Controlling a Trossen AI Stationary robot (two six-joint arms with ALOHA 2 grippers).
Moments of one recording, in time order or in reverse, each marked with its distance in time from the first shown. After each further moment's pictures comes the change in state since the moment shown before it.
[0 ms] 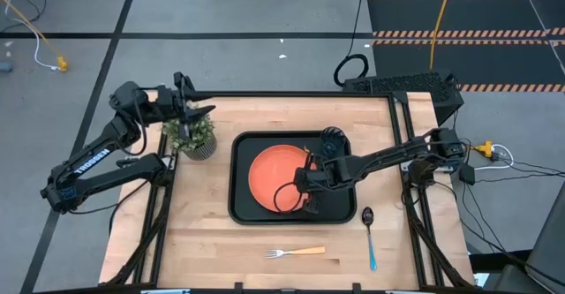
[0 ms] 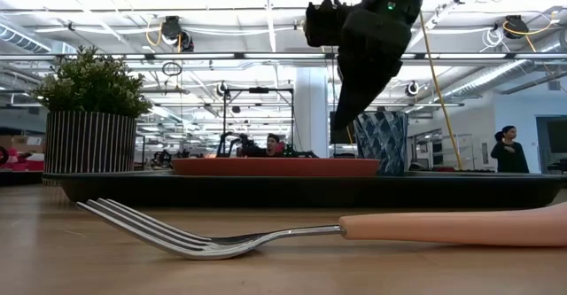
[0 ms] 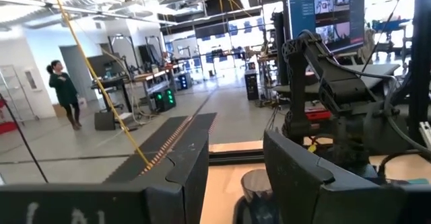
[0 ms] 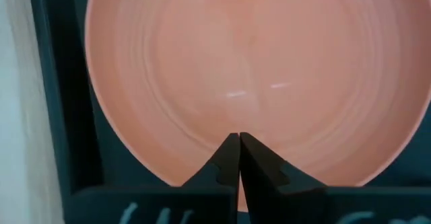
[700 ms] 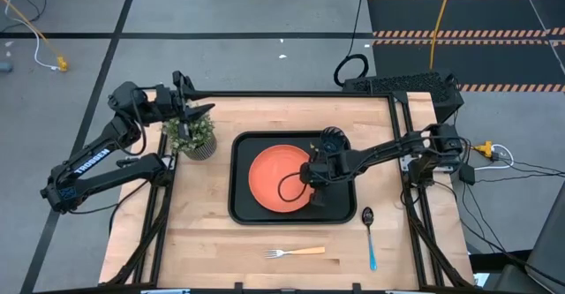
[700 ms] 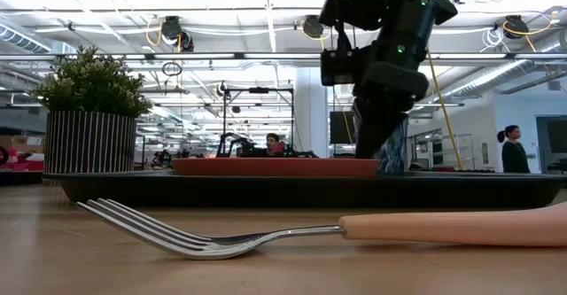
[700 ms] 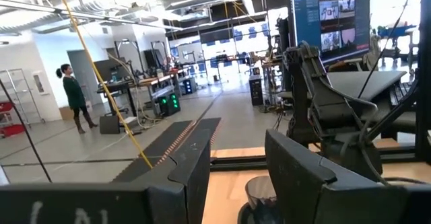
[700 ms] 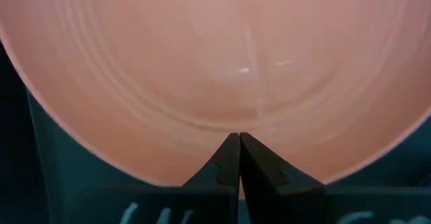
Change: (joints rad) left arm 0.000 0.000 0.000 0.023 -0.010 -0.021; right arm -0.067 -0.005 -0.146 0.084 -0.061 -0.066
